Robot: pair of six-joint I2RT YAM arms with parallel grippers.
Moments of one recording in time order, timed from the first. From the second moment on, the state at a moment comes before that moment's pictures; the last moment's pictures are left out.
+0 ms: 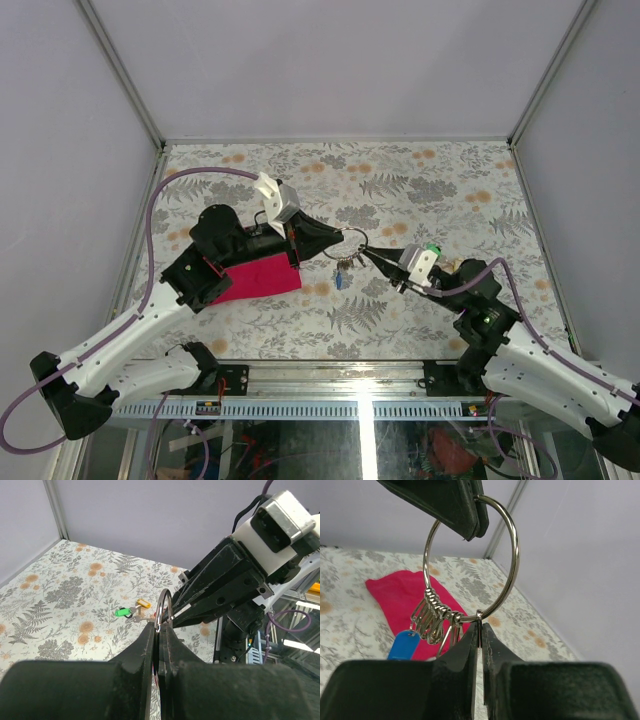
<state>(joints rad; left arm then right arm) -0.77 0.97 0.99 0.08 0.51 -0.14 0.84 0.67 0.50 0.38 -0.25 -0.32</state>
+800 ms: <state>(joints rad) -0.77 1.02 1.04 -0.04 0.57 -0.05 0.84 0.70 0.82 -0.34 -0.16 -1.02</state>
